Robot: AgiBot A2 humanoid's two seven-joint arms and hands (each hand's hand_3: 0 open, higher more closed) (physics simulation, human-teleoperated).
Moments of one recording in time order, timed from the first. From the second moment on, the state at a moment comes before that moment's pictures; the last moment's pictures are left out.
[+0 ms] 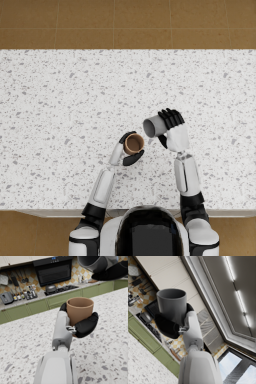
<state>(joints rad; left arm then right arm) 0.28 1.49 0.33 -1.50 1.60 -0.04 0.00 0.56 -1.47 0.22 1.67 2.55 0.10 0.00</state>
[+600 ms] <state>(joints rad) 0.29 1.52 0.32 -1.45 1.60 -0.04 0.00 0.54 -1.49 0.27 1.75 3.12 0.10 0.00</state>
